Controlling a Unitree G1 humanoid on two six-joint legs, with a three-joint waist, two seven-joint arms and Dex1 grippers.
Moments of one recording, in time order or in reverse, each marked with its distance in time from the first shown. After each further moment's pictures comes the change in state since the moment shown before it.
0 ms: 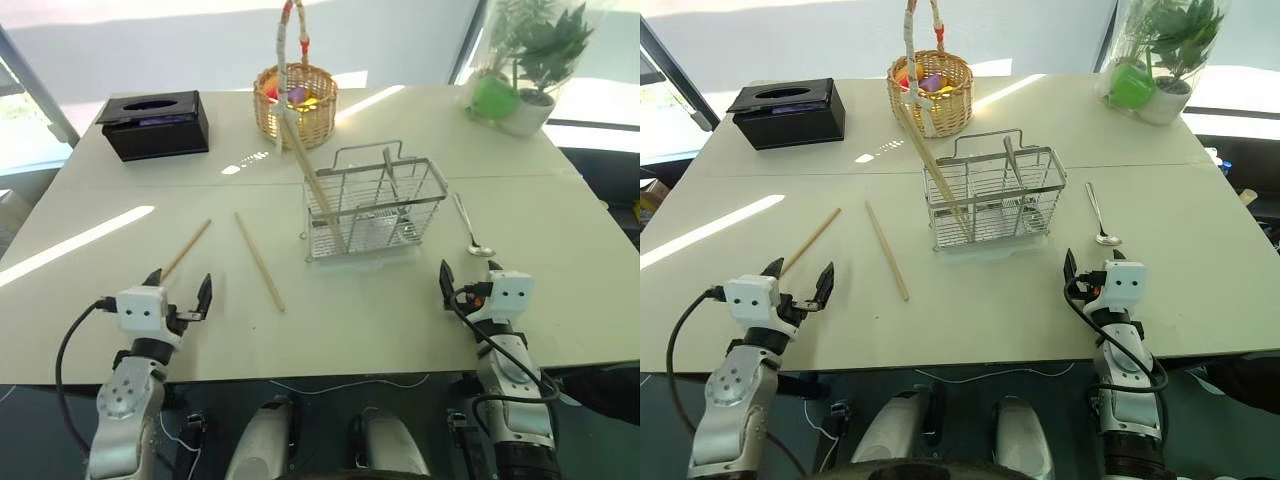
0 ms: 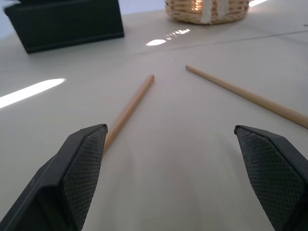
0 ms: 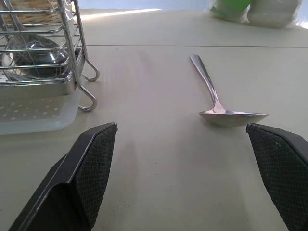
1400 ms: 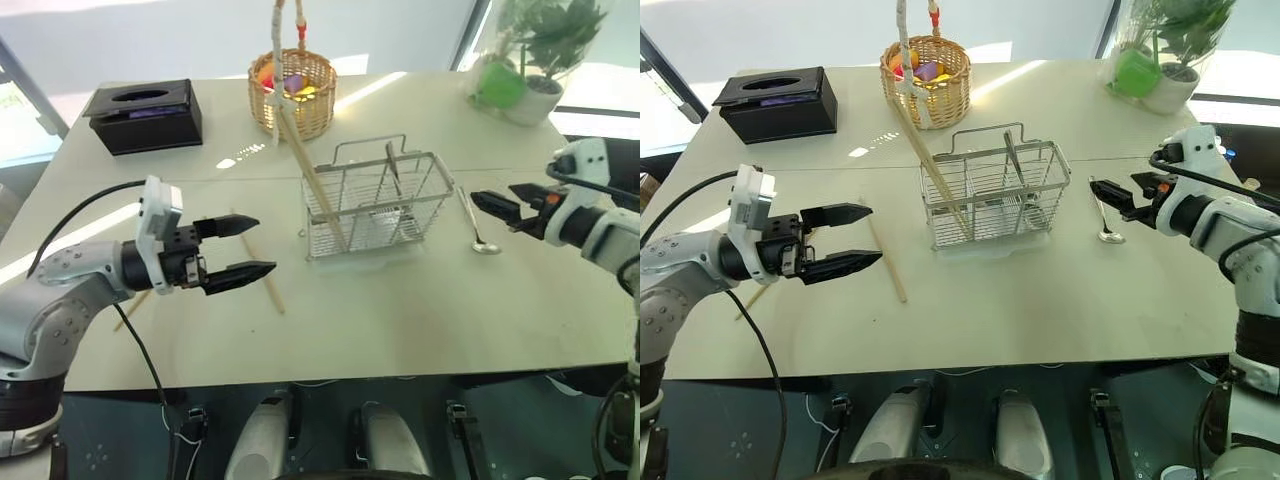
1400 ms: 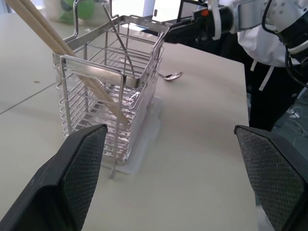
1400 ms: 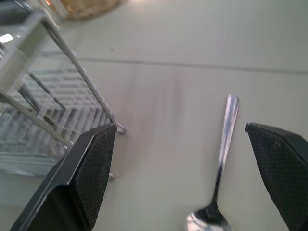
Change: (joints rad) left arm -0.500 0.485 -0.007 -0.140 -0.612 0.618 -0.599; right arm -0.581 -0.663 -0.039 0.101 0.466 0.985 0.385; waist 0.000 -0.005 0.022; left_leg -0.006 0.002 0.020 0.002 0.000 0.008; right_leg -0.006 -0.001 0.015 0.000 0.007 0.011
